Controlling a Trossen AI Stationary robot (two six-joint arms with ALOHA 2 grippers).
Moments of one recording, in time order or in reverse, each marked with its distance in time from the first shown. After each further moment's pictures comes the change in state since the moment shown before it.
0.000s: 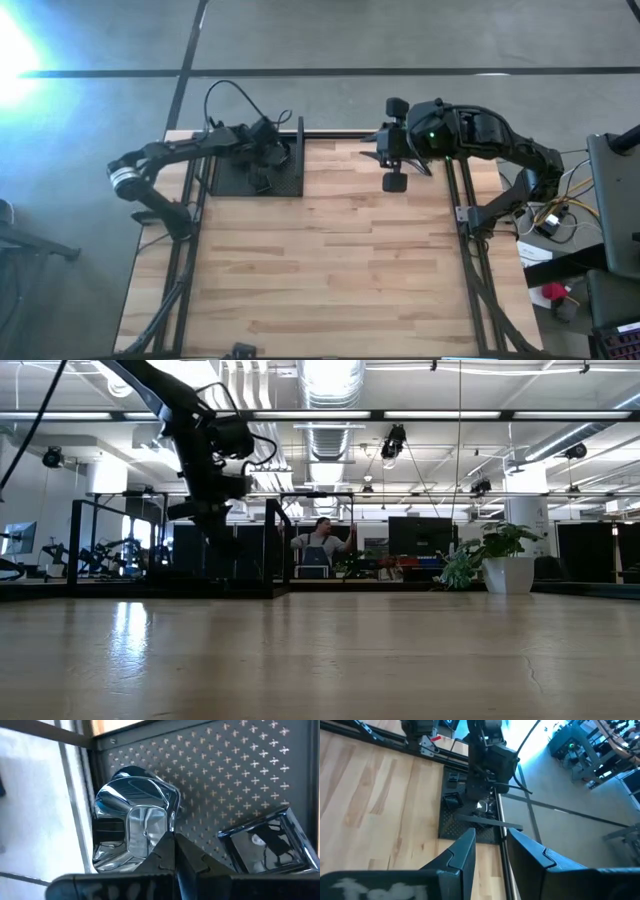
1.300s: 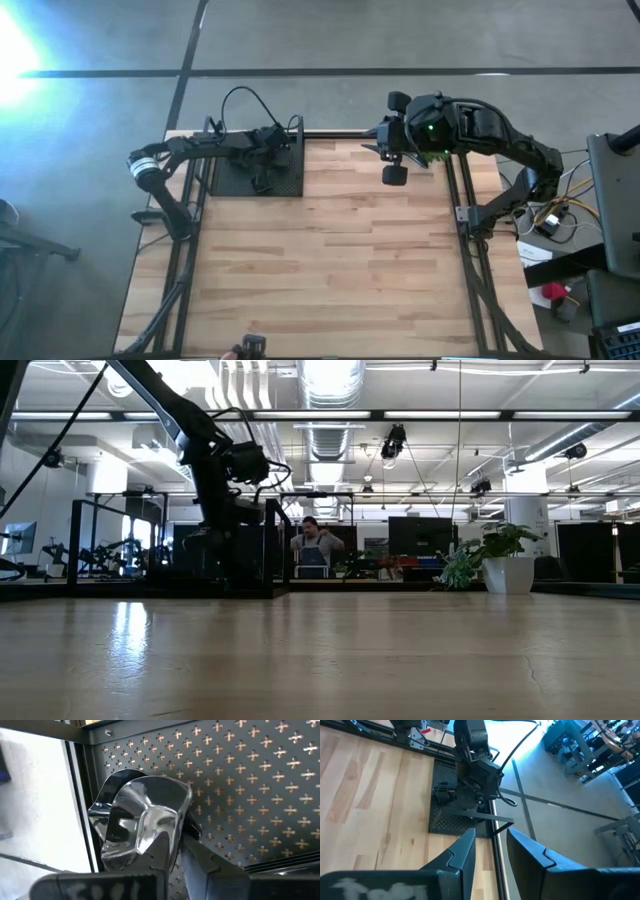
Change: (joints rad) left arm -0.017 0.166 -0.001 0.145 -0.084 -0.036; right arm -0.051 -0.001 0.000 -0.009 -0.002 -0.028
